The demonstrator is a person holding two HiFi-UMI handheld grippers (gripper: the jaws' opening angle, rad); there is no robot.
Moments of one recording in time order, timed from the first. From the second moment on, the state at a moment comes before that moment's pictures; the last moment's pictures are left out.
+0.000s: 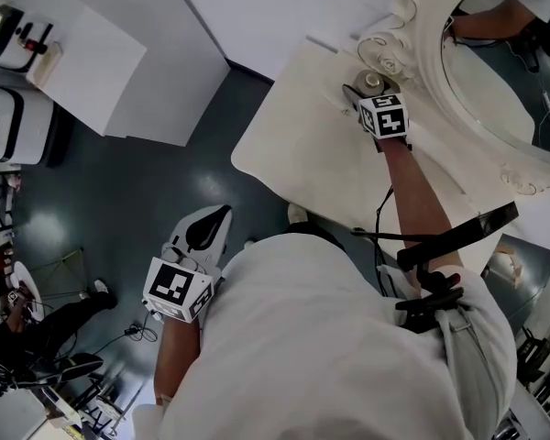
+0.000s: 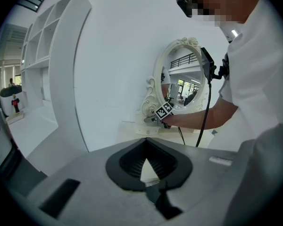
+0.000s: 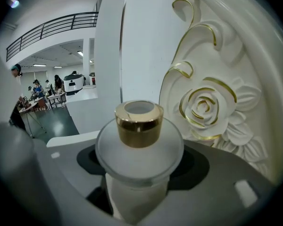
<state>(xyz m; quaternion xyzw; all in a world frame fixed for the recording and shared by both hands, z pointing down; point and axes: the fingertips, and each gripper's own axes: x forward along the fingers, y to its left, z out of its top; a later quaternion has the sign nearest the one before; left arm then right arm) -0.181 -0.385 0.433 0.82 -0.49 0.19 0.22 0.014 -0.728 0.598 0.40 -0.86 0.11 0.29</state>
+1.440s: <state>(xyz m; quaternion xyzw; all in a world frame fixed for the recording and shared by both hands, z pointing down) -0.192 -0.398 0.433 0.84 -0.47 0.19 0.22 0.018 -0.736 0.600 0.44 -0.84 0.14 0.27</state>
